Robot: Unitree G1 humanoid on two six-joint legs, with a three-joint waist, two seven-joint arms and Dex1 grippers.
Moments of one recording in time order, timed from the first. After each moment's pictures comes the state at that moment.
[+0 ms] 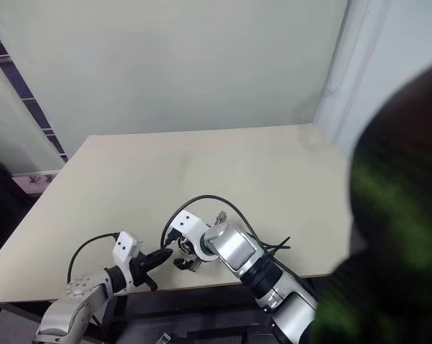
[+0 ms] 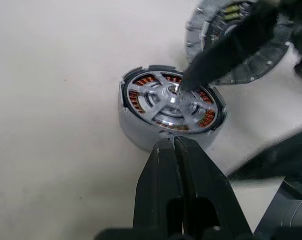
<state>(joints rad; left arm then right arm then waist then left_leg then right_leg) 0.11 0.43 0.02 -0.08 -0.35 0.36 -0.73 -0.65 -0.05 0.62 0.07 -0.03 1.10 0.62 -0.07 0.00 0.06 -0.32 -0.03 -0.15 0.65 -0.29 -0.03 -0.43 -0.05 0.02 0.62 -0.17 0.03</state>
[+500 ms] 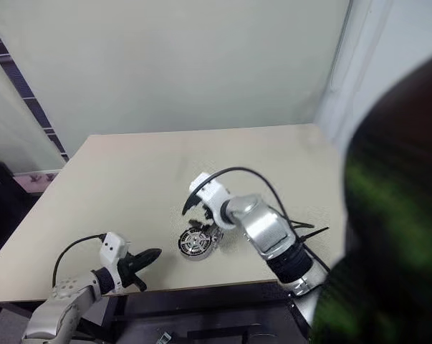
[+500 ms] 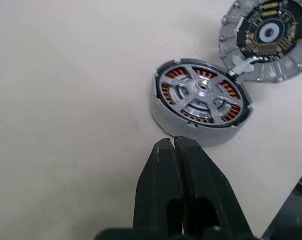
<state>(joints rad) 0.13 0.47 0.08 -0.08 -0.37 0.36 -0.73 -0.73 -0.19 0.41 -0.11 0.00 1.08 0.58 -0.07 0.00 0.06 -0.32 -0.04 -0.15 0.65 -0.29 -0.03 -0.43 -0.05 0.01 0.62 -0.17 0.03</state>
